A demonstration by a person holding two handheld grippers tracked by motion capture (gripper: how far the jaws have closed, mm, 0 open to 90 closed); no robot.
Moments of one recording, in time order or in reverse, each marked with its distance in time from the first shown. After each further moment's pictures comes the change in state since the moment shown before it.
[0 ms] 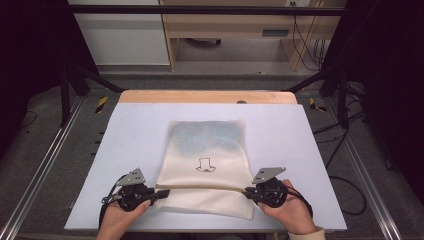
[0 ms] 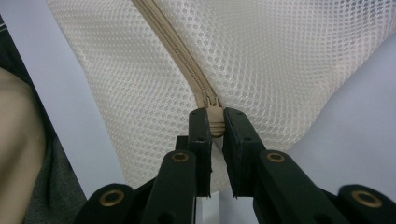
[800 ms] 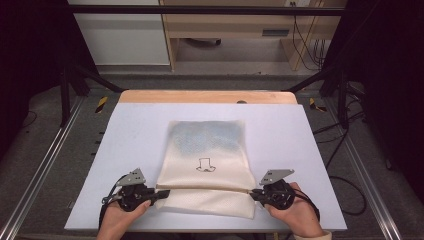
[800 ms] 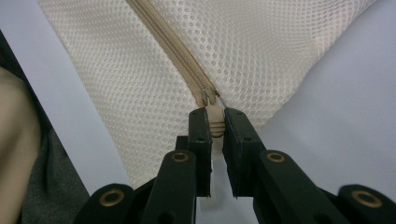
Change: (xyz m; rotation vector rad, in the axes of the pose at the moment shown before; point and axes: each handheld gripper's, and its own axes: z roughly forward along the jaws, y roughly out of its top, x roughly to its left) left arm -0.001 0.000 0.000 0.004 0.004 0.000; right arm -0.006 -0.015 -0.010 0.010 -0.022 0.042
